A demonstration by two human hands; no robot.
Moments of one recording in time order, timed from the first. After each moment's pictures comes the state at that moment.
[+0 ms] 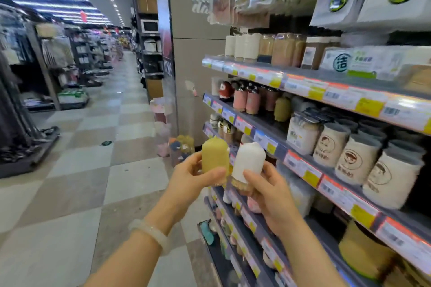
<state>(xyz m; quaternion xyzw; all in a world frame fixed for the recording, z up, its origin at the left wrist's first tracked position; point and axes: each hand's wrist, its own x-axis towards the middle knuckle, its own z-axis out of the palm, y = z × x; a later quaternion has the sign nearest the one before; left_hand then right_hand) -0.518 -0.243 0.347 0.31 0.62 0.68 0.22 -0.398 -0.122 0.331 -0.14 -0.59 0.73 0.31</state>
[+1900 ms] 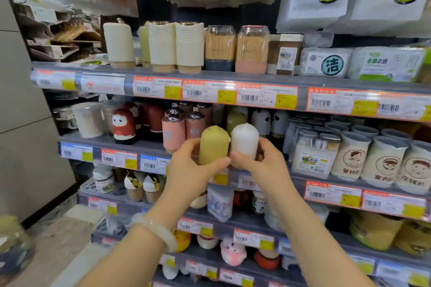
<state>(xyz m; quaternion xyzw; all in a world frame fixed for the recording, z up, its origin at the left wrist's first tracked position) -0.729 -0.006 0.371 0.61 0.49 0.54 0.32 -0.575 -0.004 0.370 -0.51 -0.57 0.32 0.56</state>
